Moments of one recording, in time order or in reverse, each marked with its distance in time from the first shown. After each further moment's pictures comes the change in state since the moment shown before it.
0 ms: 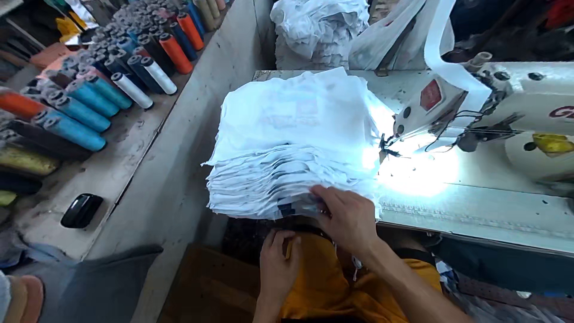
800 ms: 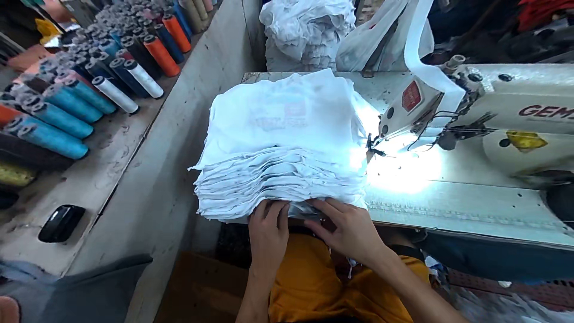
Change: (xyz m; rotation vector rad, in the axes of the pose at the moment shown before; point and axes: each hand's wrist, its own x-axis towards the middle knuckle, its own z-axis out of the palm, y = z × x) left_hand 0.072 0.031 -0.003 0.162 0.201 0.271; right_hand -0.041 0.036 -0.002 0.118 -0.216 0.050
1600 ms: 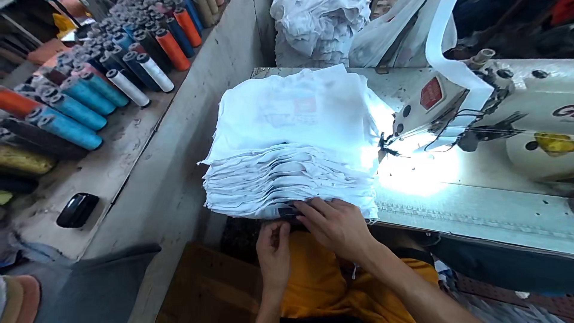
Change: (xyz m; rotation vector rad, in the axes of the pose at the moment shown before) left_hand -0.060 0.003 0.004 -0.590 0.094 -0.506; right_hand 0.022 -0.020 0.013 -0.123 0.042 -0.302
